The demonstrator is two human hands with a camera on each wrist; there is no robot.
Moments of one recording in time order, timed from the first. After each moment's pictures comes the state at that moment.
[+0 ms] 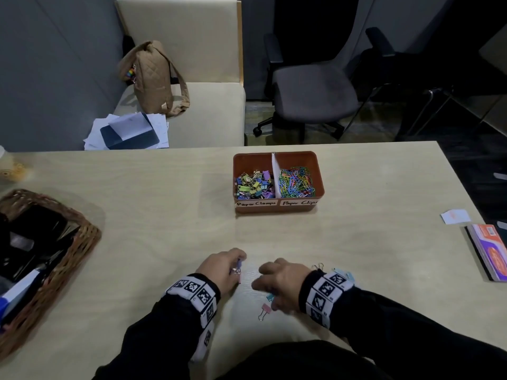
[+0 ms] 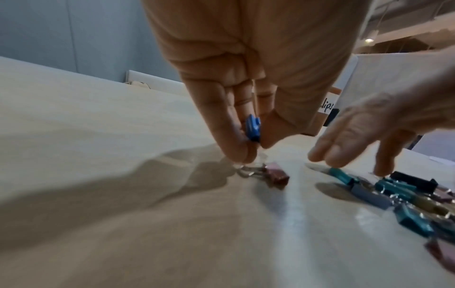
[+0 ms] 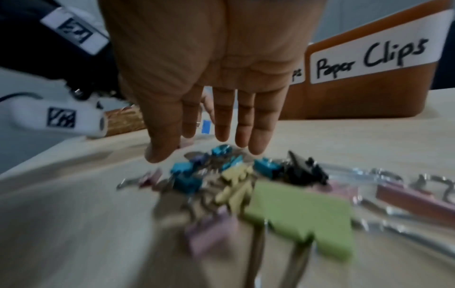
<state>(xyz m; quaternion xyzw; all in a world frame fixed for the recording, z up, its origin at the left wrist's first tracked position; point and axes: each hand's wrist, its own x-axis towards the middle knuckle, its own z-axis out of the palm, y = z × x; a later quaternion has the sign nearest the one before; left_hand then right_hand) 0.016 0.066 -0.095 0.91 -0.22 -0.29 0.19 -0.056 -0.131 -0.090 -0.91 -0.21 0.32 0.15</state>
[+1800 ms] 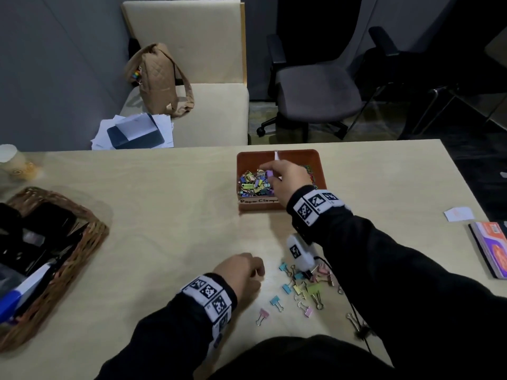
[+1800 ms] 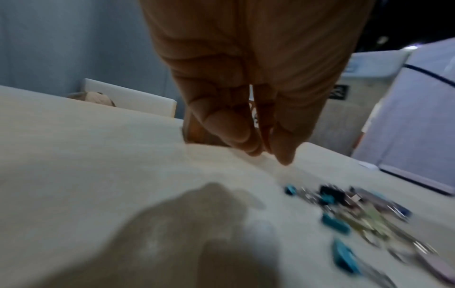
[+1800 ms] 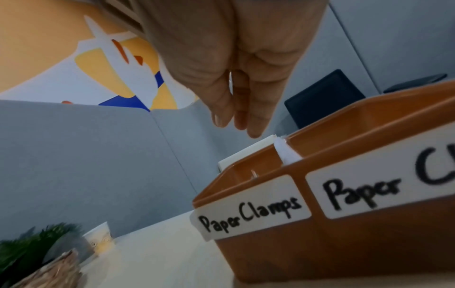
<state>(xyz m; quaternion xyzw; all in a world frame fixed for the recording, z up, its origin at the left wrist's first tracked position) -0.010 0.043 -0.055 0.89 -0.27 -0.33 0.14 0.061 -0.140 0.019 -0.91 0.15 0.02 0.39</state>
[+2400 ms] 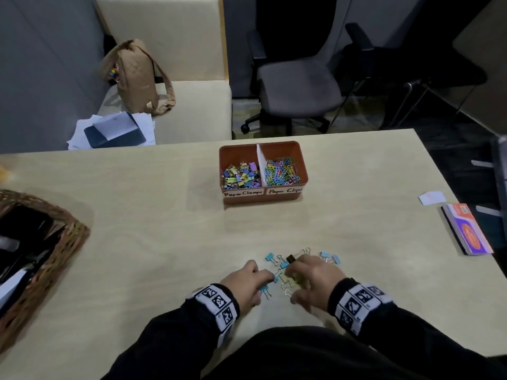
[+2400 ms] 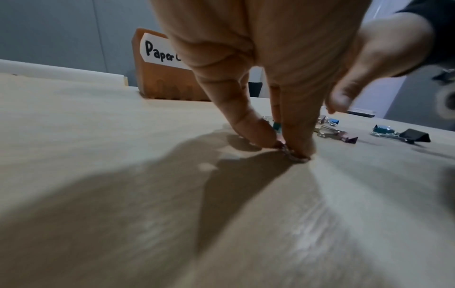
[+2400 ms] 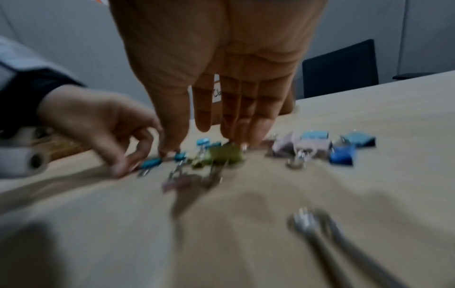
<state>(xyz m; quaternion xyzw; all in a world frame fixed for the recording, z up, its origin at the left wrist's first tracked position) -0.048 0.031 -0.102 0.85 -0.37 -0.36 0.14 -0.126 -0.174 -0.065 -0.94 0.01 0.27 0.21</state>
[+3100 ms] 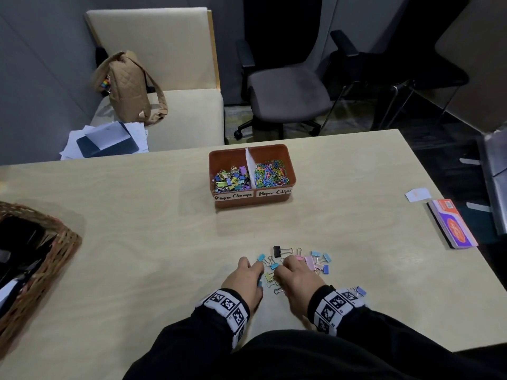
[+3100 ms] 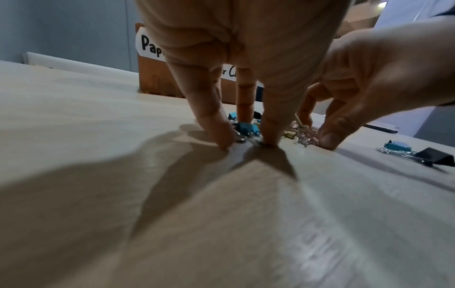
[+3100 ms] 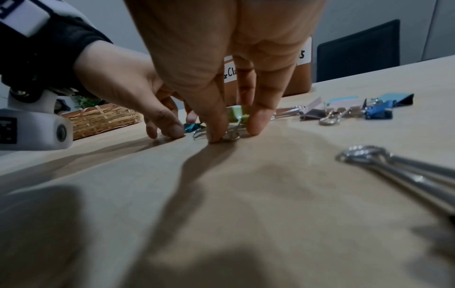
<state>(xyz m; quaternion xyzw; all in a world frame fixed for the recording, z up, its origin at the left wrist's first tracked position) -0.063 0.001 -0.098 0.91 -0.26 -0.30 0.12 -0.140 -0.156 -0.116 -0.97 0.01 0.16 0.20</state>
